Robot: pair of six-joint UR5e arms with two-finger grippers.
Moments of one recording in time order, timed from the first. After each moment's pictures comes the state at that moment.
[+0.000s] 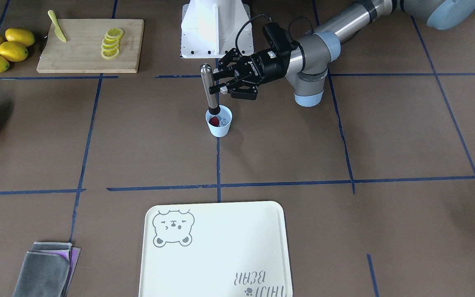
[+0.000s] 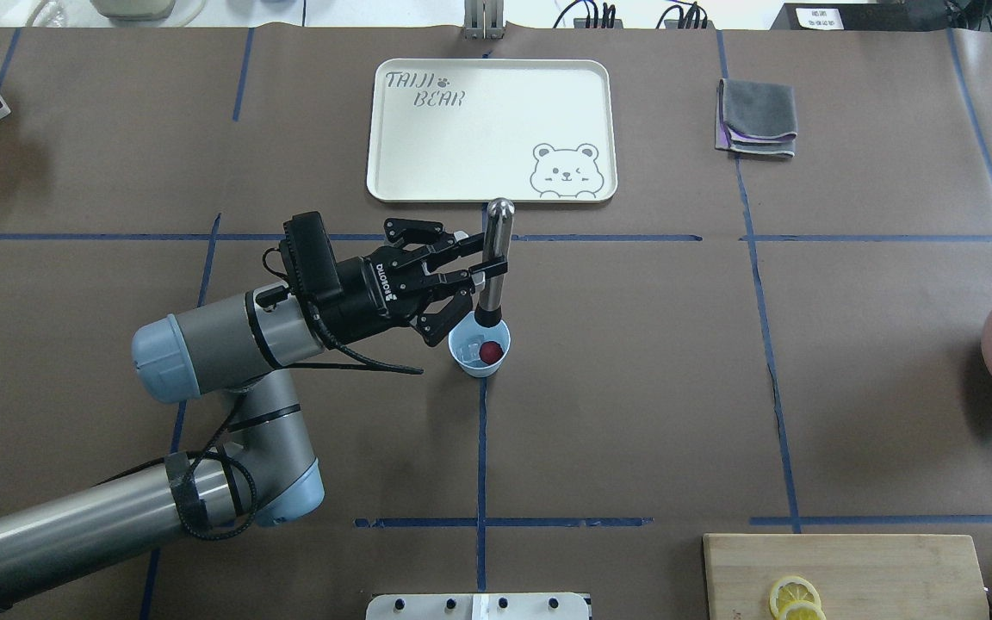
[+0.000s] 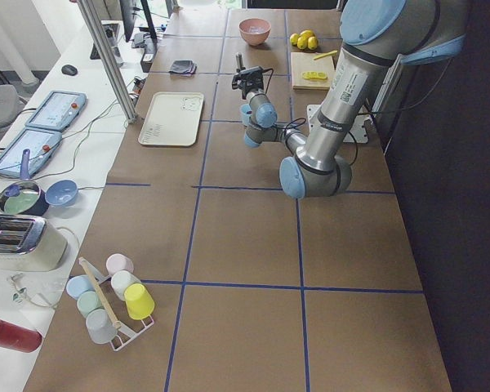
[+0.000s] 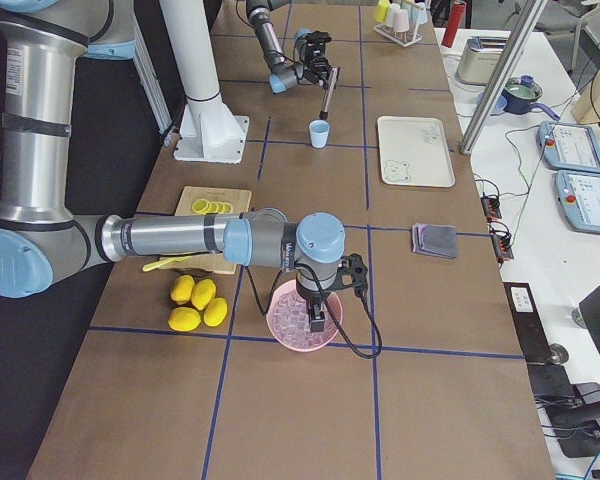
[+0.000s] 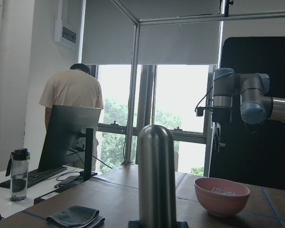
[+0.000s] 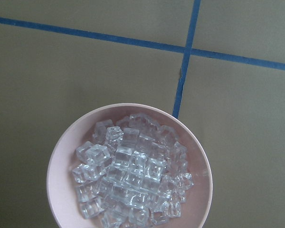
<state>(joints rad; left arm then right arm) -0.44 -2.19 -1.30 -3.52 -1.53 -0.36 1.57 -1.73 1.83 -1.71 2.39 -0.19</state>
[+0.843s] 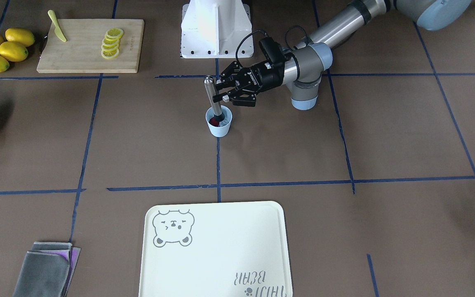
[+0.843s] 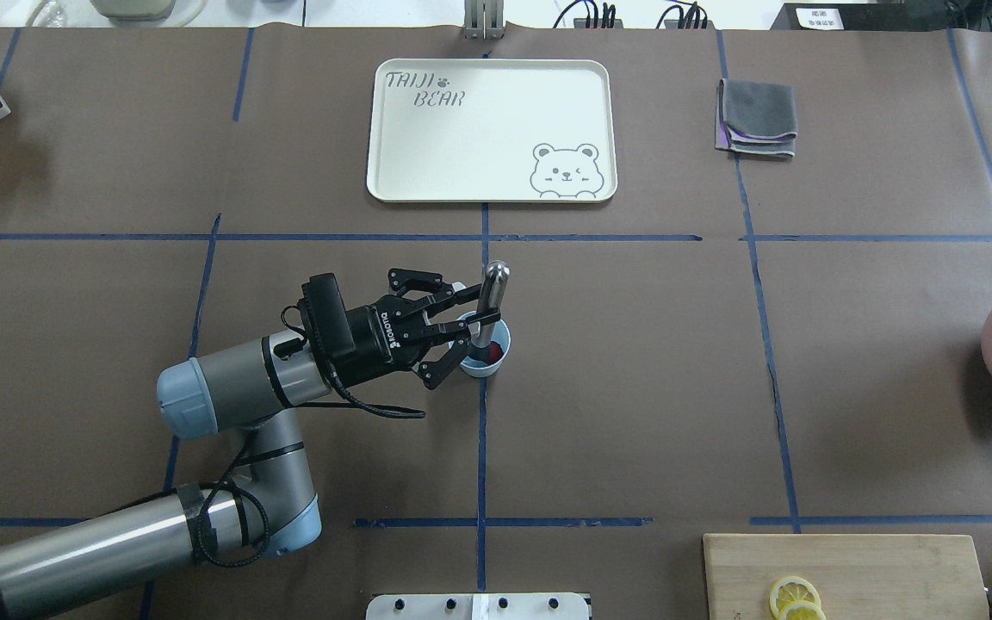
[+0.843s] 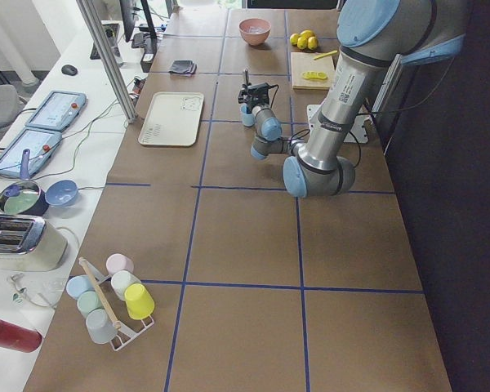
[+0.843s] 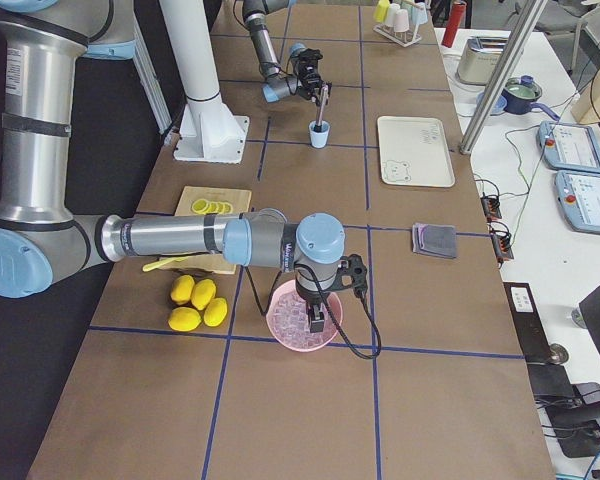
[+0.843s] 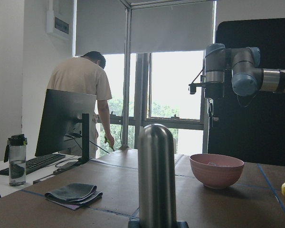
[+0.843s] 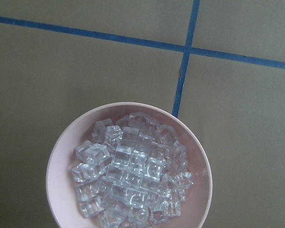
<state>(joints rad) -0.38 -2.19 -1.18 -3.61 -1.49 -0.27 1.57 -1.73 1.83 -1.71 2.39 -0.19</state>
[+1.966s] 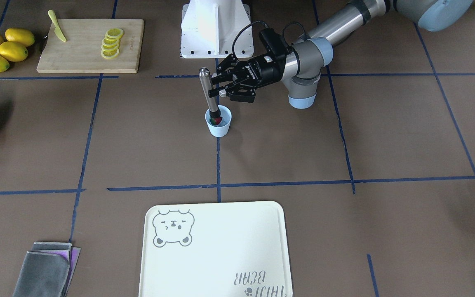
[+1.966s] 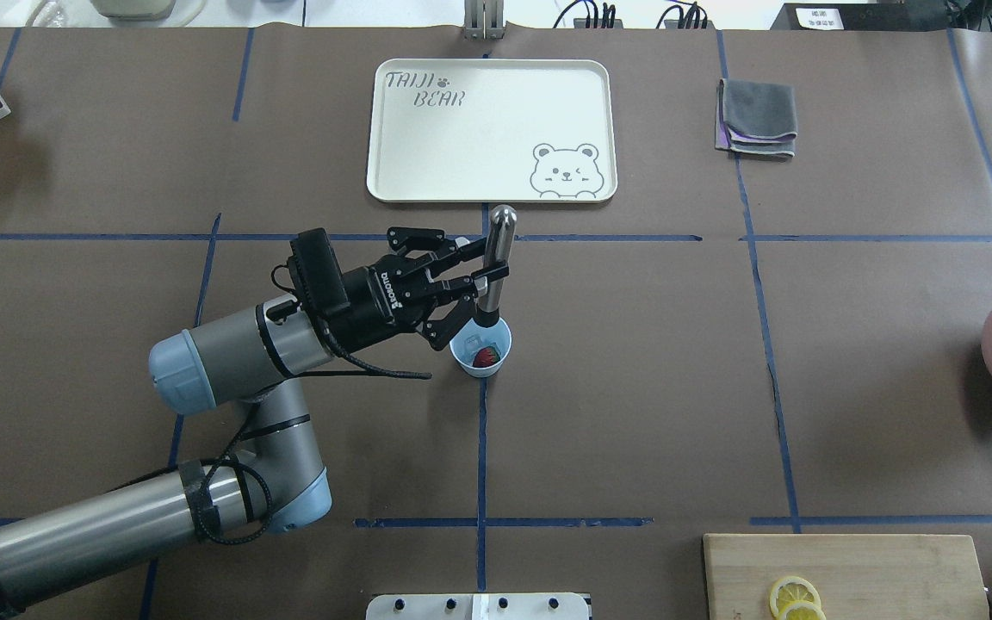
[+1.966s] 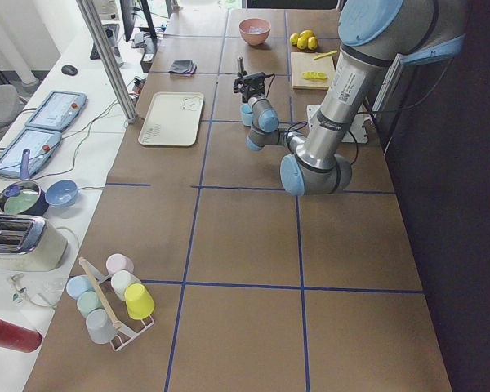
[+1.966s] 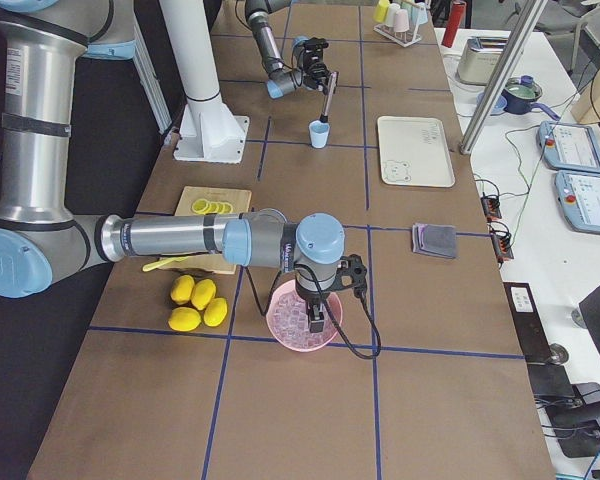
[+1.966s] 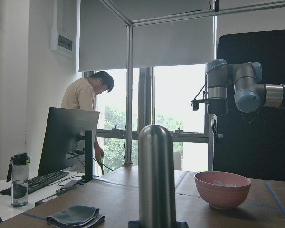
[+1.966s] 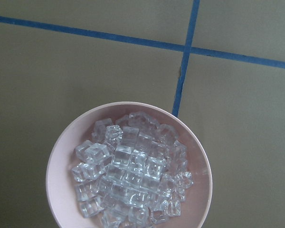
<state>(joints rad) -0.44 -2.21 -1.28 -3.53 -1.48 -0.35 1.57 -1.73 1.83 -1.71 2.39 -0.19</state>
